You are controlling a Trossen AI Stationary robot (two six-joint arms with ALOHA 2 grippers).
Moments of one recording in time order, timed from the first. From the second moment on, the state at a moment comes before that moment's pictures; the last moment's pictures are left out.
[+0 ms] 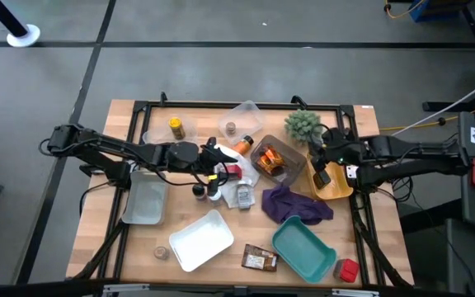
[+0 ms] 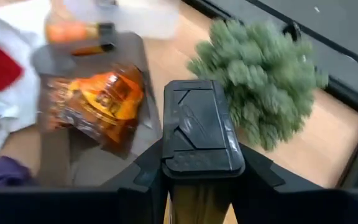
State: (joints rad) left arm -0.07 1.32 0.84 0.19 -0.17 -0.08; right arm -0.01 0.81 0.80 -0.97 0.54 0.67
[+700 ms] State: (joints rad) left arm -0.07 1.32 0.84 0.19 -0.17 -0.08; right arm -0.01 0.72 0.41 -0.69 0.63 0.78
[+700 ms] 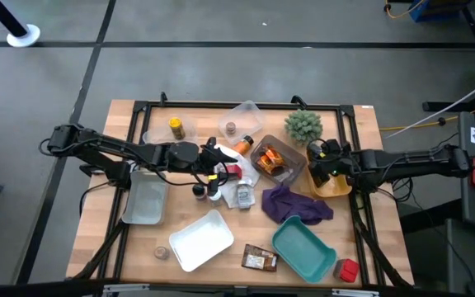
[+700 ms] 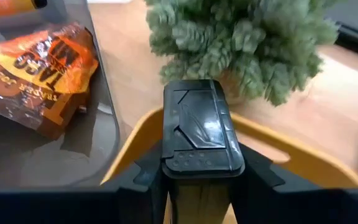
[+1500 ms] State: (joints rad) left arm -0.07 1.32 0.84 0.19 -0.17 -0.08; right arm -0.01 0.72 0.35 -0.64 0.51 0.78
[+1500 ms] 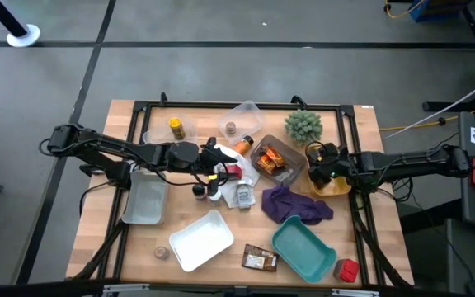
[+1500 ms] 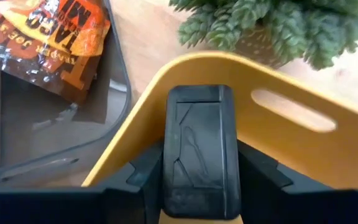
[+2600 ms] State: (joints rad) left arm -0.07 1.32 0.84 0.19 -0.17 -0.08; right arm -0.01 0.71 0.44 -0.71 0.39 0.59
